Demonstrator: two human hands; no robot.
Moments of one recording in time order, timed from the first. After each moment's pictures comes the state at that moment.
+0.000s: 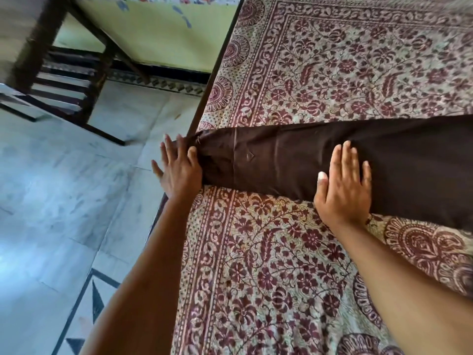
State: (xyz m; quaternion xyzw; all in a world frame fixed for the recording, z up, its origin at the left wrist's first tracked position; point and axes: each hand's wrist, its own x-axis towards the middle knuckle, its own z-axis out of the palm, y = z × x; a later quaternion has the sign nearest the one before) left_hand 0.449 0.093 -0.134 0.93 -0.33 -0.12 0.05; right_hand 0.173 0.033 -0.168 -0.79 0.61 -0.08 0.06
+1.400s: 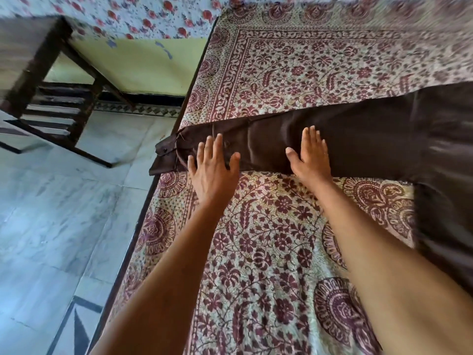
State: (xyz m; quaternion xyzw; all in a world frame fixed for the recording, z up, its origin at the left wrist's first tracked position) left_hand 0.334 0.117 -0.106 0.85 -0.50 -0.10 0.13; right_hand 0.158 0.029 -0.150 -0.75 0.60 -0.13 0.26
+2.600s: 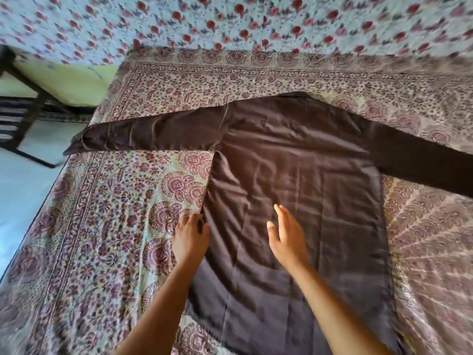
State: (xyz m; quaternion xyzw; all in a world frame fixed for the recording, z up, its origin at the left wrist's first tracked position) left_hand -0.063 0.314 -0.019 0.86 -0.43 -0.26 0.11; right_hand -0.275 0.275 -0.037 -0.71 0.63 -0.20 0.27
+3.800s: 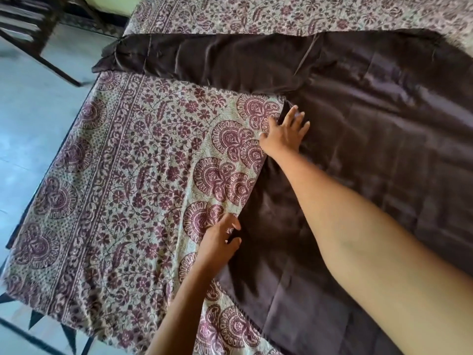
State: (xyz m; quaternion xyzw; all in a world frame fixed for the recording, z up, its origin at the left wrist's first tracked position) left_hand 0.004 0.384 -0.081 0.79 -0.40 -0.44 0.17; right_hand -0.048 0.128 -0.098 -0.77 0.60 0.09 0.19
